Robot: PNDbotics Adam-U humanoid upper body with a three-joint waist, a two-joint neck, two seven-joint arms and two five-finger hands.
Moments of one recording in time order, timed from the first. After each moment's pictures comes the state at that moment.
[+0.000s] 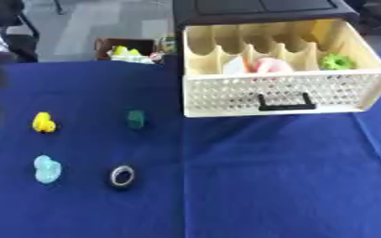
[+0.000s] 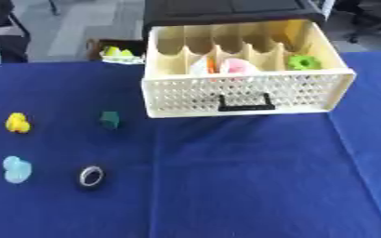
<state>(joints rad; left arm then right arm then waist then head) -0.64 0.82 -0.04 -1.68 -0.32 -0.69 -0.42 -0.61 -0.73 -0.03 -1.99 -0.12 -0.13 -0.45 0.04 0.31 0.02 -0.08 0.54</state>
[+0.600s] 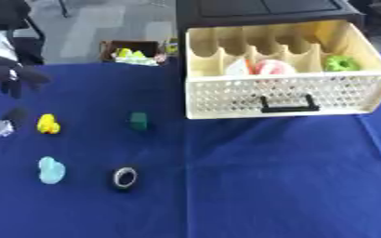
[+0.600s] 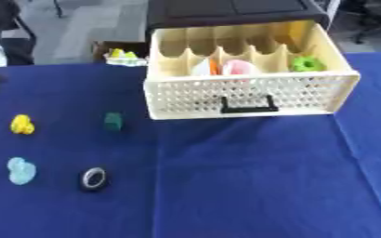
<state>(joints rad) -0.76 0.84 -0.16 -1.51 -0.45 -0.60 -0.51 -0.61 -0.72 -0.02 -1.99 -0.13 -0.12 -0.44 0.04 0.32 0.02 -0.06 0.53</state>
